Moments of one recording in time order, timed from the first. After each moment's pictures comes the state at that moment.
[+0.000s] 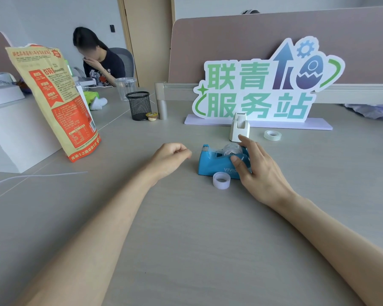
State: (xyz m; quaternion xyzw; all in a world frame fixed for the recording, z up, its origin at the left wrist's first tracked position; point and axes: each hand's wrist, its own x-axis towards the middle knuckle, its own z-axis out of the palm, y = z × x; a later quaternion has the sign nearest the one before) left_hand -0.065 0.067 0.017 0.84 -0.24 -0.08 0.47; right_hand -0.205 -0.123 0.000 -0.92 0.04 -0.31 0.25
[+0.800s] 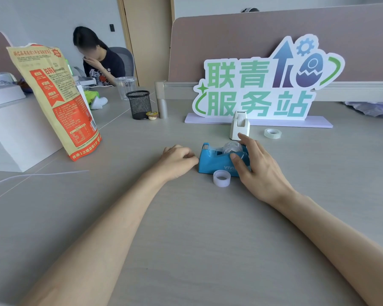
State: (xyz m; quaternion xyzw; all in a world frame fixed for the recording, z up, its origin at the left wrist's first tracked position) left_hand -0.071 0.053 0.013 0.91 -0.26 -0.06 0.33; right_hand -0.206 -0.120 0.002 -0.92 0.05 -0.29 0.25
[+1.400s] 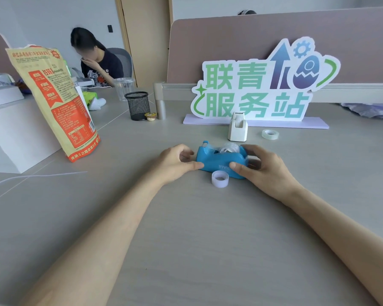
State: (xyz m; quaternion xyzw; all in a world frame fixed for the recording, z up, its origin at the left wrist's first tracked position) left_hand -0.073 0.061 0.007 0.86 -0.27 -0.06 0.43; right_hand -0.218 -0.132 0.012 -0.86 0.10 -0.20 0.45
